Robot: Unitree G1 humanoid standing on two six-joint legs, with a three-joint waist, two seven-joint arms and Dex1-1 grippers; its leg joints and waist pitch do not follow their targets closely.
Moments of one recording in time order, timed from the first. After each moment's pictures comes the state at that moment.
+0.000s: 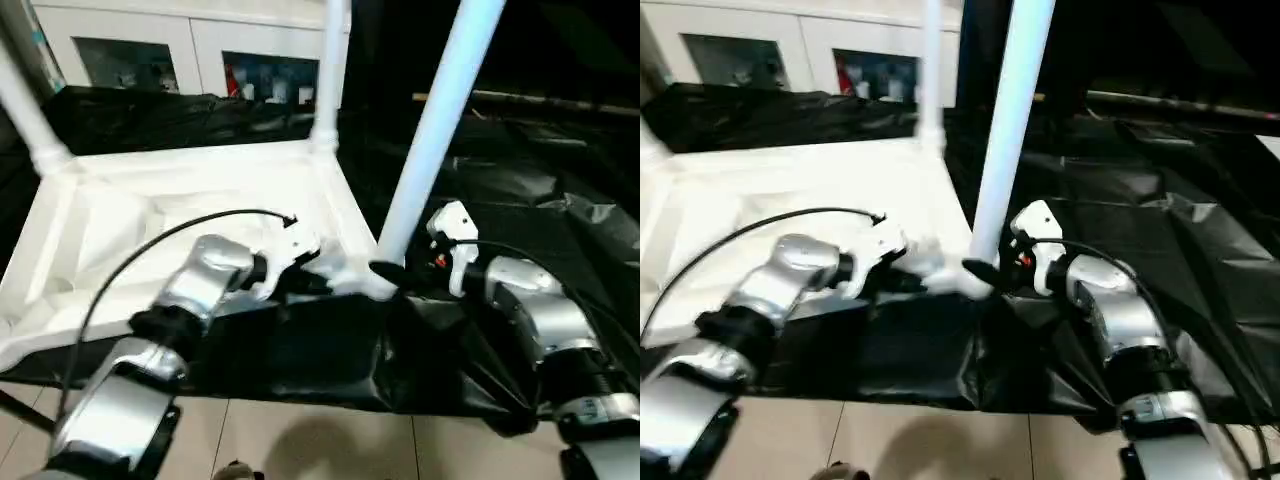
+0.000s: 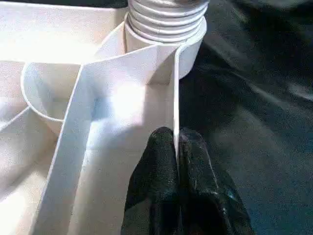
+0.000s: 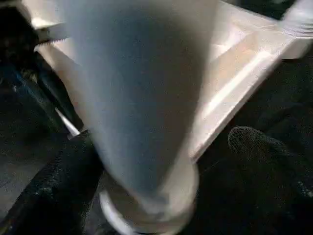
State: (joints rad) left arm -0.73 0.28 -0.27 0.75 0.08 0.14 -1.20; right arm -0.53 -0.39 0.09 0.53 0.16 0.12 0.97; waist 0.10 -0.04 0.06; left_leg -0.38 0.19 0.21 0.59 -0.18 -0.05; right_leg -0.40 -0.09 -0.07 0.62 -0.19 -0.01
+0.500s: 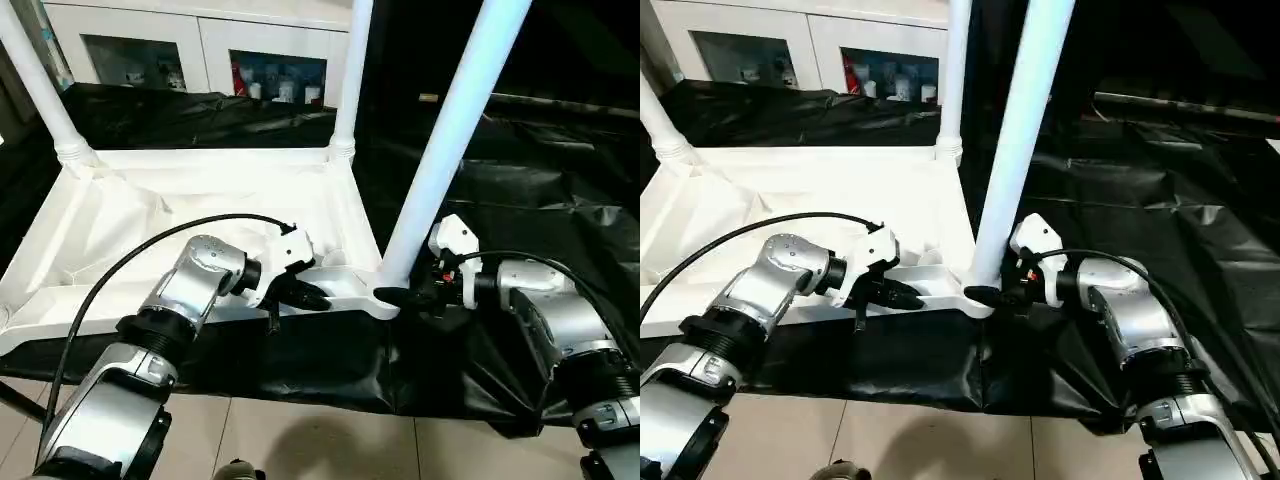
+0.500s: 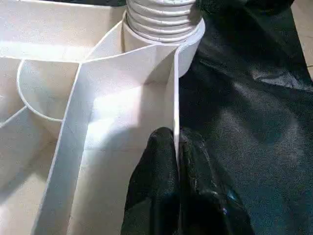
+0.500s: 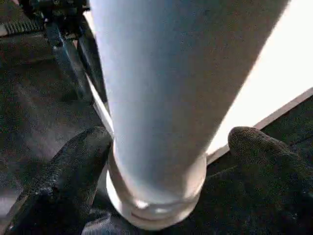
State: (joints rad) left arm -0.72 0.30 -0.28 0.71 0.07 0.15 -1.28; right arm -0.52 -0.46 0.15 0.50 0.15 0.13 1.12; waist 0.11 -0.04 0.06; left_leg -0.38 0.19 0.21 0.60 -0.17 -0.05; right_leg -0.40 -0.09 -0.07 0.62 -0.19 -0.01
